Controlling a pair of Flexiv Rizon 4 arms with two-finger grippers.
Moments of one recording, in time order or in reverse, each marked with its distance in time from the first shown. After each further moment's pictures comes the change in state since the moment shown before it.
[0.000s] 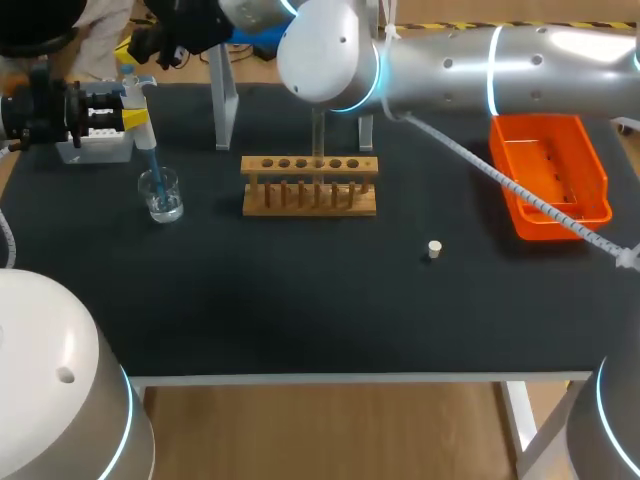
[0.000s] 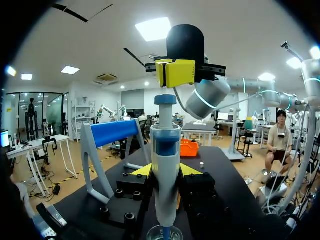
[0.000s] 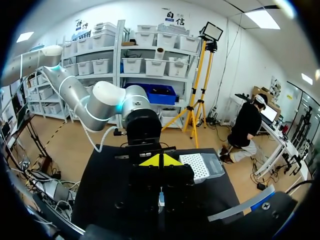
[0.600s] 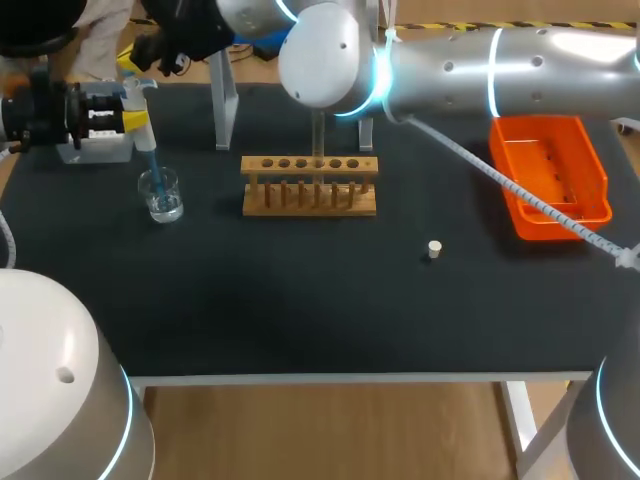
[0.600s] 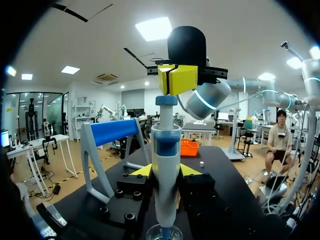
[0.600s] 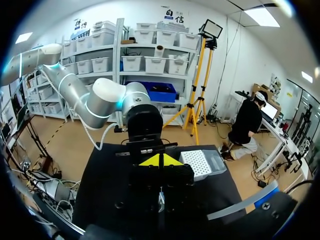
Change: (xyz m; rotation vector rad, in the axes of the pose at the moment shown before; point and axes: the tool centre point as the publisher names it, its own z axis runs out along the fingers) left arm 0.001 0.003 0.000 -0.001 0.000 0.000; right arm 0.004 -0.011 0.003 0.021 0.000 0.012
